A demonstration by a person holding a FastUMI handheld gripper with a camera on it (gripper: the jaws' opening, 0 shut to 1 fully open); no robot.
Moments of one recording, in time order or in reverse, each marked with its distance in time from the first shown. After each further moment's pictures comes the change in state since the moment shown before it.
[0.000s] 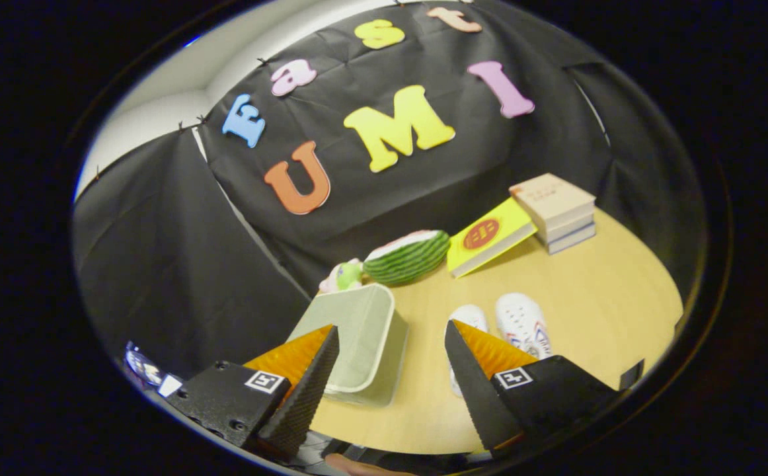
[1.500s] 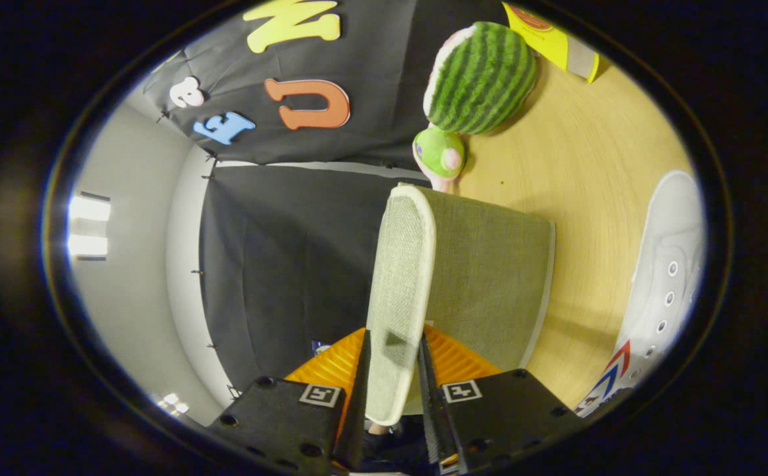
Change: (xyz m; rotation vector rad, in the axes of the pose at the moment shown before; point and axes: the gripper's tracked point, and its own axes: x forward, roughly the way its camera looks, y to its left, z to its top) arm 0.176 0.003 -0.054 0.467 0.606 0.727
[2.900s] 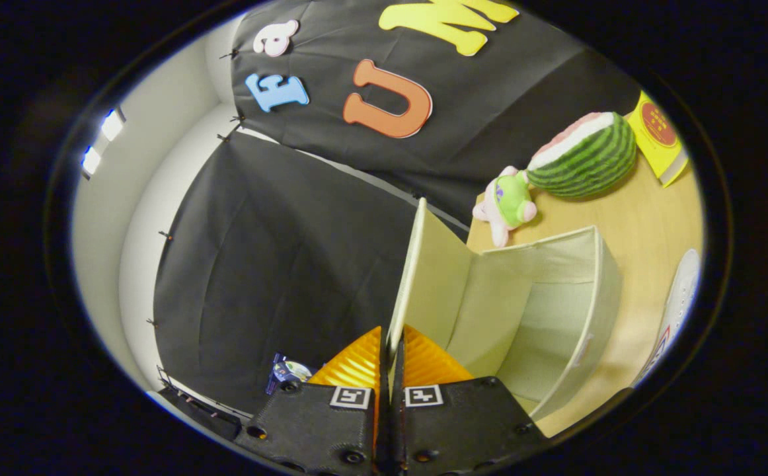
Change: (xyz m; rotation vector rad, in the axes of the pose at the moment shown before) arm 0.106 0.164 -0.017 -0.280 -0.188 -0.168
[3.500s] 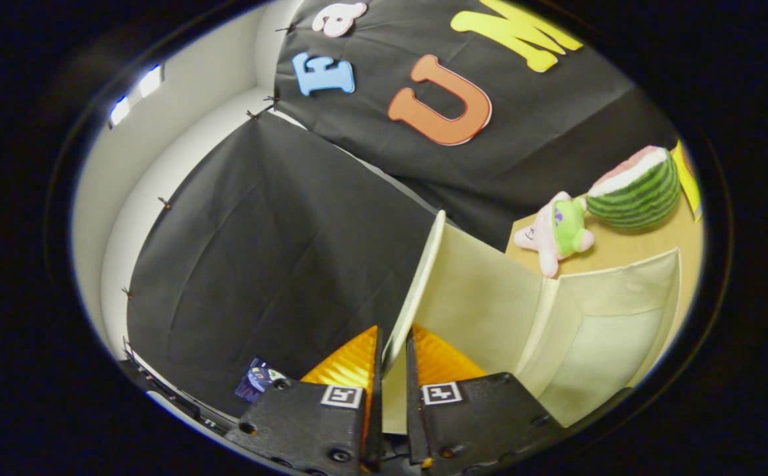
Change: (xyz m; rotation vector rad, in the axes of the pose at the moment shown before) arm 0.107 0.065 -0.028 -0.249 -0.101 0.016
